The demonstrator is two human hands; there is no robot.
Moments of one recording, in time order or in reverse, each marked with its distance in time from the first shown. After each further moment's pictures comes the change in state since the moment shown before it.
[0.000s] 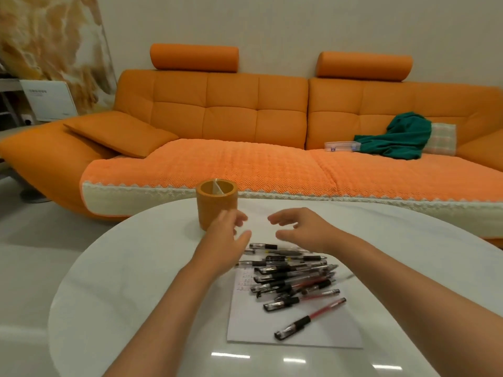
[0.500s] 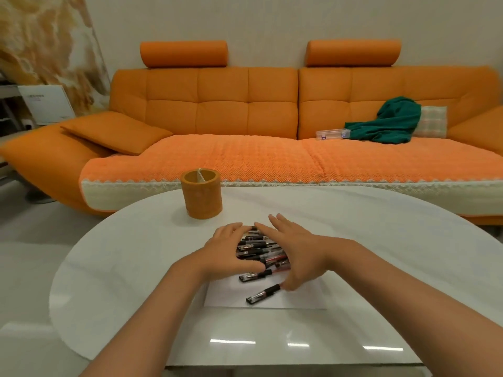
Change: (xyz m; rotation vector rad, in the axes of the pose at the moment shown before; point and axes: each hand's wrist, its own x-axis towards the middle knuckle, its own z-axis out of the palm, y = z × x) left_hand -0.042 0.027 0.021 0.223 -0.565 -0.012; right_hand -0.087 0.013 -0.001 -0.537 -0.381 -0.092
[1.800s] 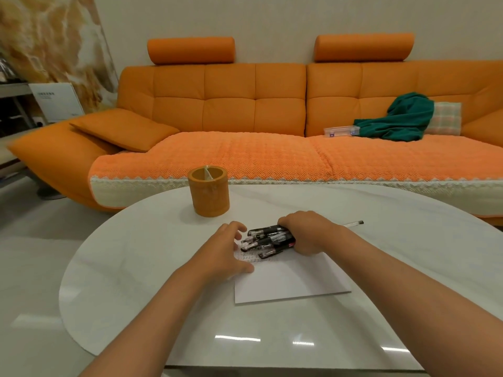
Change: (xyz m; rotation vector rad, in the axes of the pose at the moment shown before) left_hand -0.006 -0.012 0.002 -0.125 0.191 -0.089; right_hand 0.056 0.027 -0.004 -0.266 0.194 0.079
